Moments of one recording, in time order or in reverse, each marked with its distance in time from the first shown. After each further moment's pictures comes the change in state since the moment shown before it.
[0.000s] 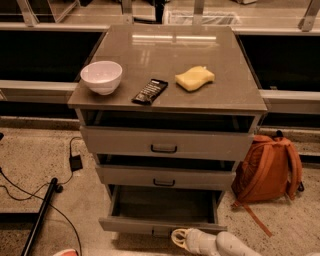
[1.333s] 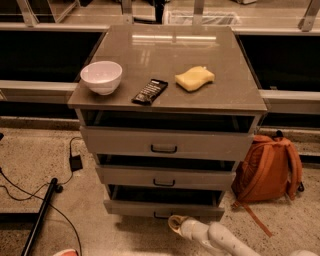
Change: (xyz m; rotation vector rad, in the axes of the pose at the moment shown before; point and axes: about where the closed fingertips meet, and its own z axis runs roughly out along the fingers) arm 0.005 -0.058 0.036 0.145 0.032 -0.041
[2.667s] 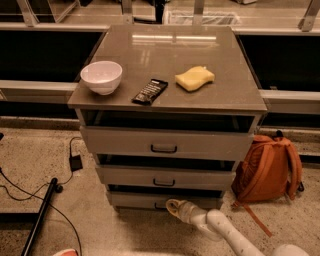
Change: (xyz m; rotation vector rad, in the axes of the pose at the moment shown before) arm -0.014 -0.073 0.029 0.095 -0.093 -0.116
